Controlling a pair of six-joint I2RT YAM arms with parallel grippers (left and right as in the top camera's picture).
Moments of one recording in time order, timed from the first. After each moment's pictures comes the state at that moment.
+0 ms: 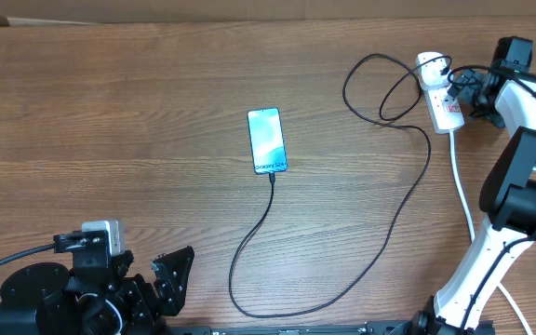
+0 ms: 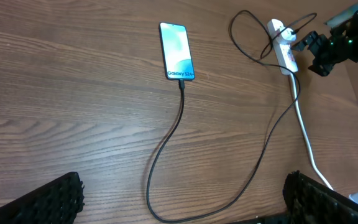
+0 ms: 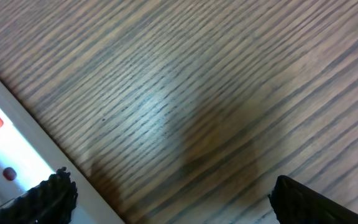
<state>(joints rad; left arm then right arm) -0.02 0.59 1.28 -1.44 0.34 -0.31 -0.33 2.30 1.77 -0.57 0.09 0.33</state>
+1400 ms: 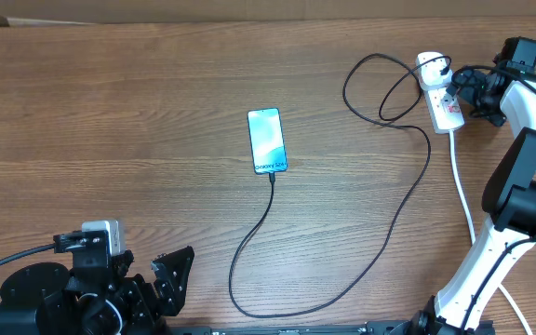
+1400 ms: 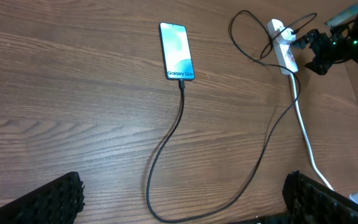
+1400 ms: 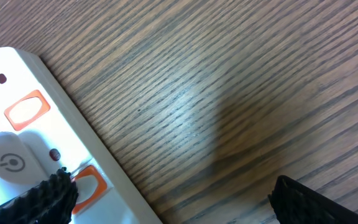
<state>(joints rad) -0.02 0.59 1.28 -1.44 0.34 -0.31 -0.35 2.30 1.77 -0.57 -0.05 0.29</state>
